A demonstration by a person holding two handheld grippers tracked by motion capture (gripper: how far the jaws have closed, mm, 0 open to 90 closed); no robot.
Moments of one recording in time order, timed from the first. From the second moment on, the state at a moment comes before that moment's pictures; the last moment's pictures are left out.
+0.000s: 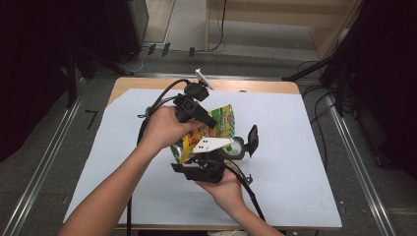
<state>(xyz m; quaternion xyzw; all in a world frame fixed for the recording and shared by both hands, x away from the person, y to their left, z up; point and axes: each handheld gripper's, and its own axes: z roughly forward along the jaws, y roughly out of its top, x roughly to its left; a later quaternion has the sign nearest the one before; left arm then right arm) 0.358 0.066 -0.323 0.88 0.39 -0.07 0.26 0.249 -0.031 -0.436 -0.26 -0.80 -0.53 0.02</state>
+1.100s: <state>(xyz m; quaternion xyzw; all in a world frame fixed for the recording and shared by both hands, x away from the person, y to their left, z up) 0.358 0.067 -0.327 0.88 0.39 -0.07 0.27 0.248 -0.030 -0.438 -0.27 -0.81 -0.53 0.02</state>
